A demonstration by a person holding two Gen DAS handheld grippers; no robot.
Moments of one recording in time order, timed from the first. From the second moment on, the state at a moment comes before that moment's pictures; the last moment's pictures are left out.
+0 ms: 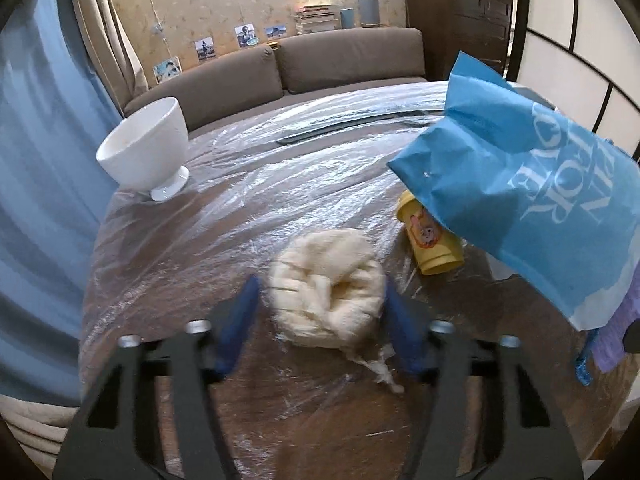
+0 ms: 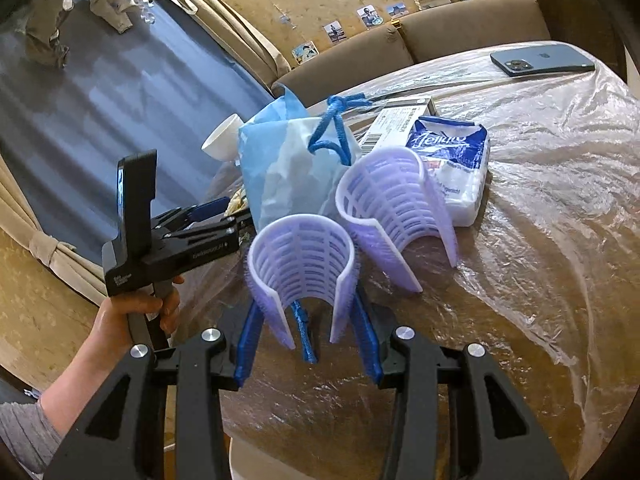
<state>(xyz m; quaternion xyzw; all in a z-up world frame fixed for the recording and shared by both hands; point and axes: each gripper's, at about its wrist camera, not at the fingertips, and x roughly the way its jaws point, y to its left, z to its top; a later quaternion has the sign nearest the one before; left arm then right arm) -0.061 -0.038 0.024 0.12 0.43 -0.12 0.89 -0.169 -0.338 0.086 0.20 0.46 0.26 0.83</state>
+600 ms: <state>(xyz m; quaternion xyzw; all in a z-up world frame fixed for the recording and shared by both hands) -0.111 -0.033 0.039 0.09 0.39 -0.10 0.91 -0.214 -0.344 0.134 0.10 0.38 0.19 0.90</state>
